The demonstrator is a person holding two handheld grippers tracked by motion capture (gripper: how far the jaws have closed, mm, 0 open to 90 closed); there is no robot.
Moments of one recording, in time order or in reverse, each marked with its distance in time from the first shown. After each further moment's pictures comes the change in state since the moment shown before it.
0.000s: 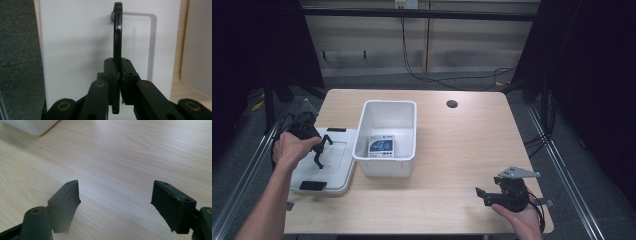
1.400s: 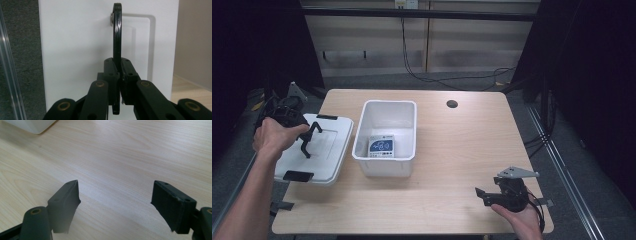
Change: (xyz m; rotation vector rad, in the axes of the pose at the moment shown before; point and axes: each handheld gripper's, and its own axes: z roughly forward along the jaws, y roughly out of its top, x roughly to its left) left arm -0.006 -0.001 -0.067 -0.066 0.050 0.044; right arm 0.001 0.000 0.001 0.009 0.000 0.000
